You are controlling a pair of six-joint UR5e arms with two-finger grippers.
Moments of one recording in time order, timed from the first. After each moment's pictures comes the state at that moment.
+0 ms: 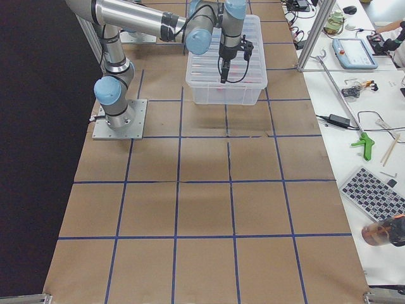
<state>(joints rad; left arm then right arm) -1.53 -1.59 -1.49 -1.65 1.56 0.41 1.41 -1.49 1.70 -1.72 -1.58 -0.01</state>
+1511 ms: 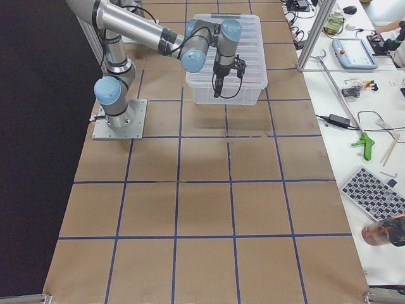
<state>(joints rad) -1.52 -1.54 -1.75 -1.34 1.59 1.10 1.34 -1.48 1.82 -1.81 -1.60 -0.16</state>
